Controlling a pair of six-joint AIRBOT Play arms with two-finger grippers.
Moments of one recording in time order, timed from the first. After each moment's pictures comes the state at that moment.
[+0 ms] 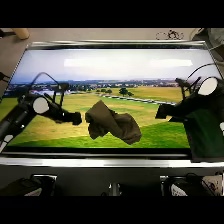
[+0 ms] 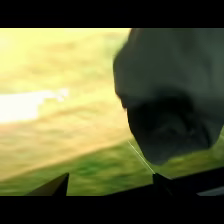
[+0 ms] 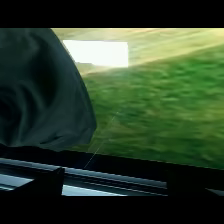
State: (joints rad) left arm -0.38 -1.17 0.98 1.35 -1.17 -1.76; right arm -0.03 -1.20 1.12 -1.22 1.47 1.56
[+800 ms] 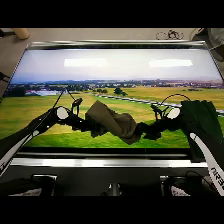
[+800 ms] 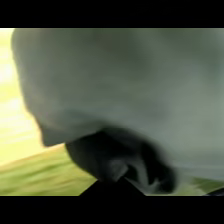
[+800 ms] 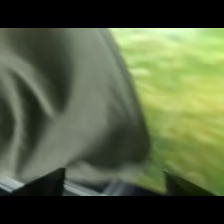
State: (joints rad) left arm -0.41 -1.40 0.91 1.02 -0.89 -1.68; right arm 0.11 -1.34 0.75 -0.89 1.08 1.45
